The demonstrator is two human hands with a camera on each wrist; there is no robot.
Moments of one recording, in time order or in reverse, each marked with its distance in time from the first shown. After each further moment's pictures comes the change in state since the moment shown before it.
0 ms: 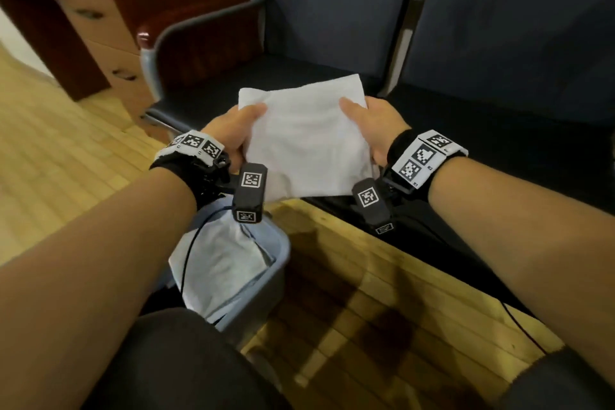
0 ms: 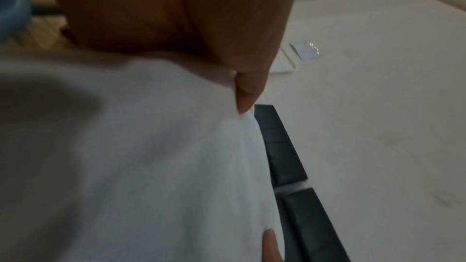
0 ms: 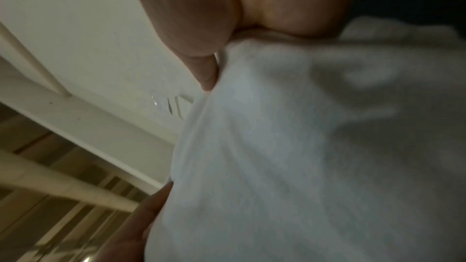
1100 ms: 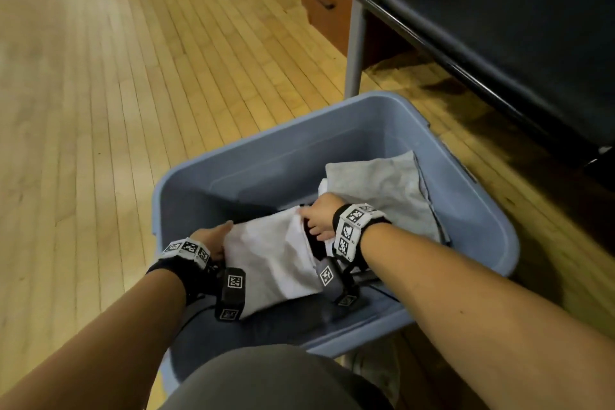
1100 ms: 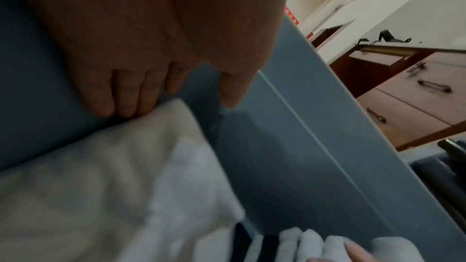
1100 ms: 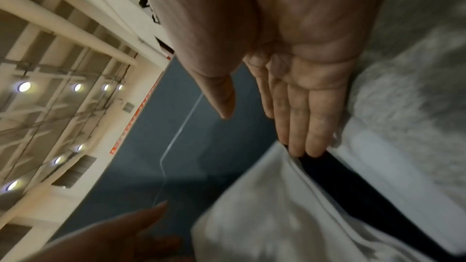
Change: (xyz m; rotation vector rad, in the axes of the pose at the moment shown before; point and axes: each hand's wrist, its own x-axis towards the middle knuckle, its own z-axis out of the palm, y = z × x) left_hand -0.059 -0.354 -0.377 0.200 0.602 -0.733; right_hand -0.010 0.282 0.414 -0.541 -0.850 0.544
